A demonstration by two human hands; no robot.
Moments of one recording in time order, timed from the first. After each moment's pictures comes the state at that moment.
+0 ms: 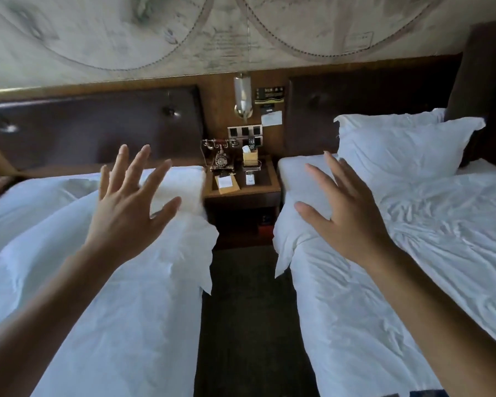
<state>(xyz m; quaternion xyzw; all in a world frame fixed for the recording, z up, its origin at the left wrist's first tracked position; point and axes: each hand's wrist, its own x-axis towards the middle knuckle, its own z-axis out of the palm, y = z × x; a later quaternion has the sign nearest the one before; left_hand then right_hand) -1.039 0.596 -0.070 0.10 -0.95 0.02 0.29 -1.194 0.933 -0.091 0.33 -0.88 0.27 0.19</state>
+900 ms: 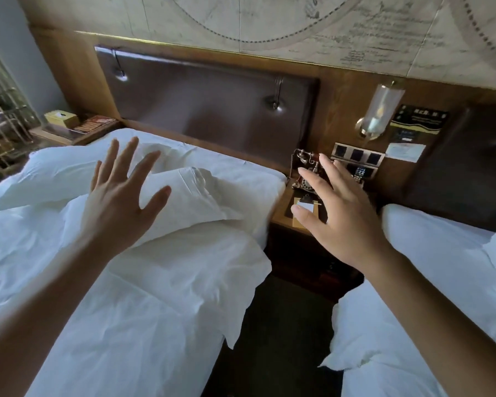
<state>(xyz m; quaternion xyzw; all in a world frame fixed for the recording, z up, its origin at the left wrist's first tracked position) -1.197 0.337 -0.096 0.35 -0.88 0.01 0.31 -1.490 0.567 -0.100 0.55 -0.79 0.25 0.09</state>
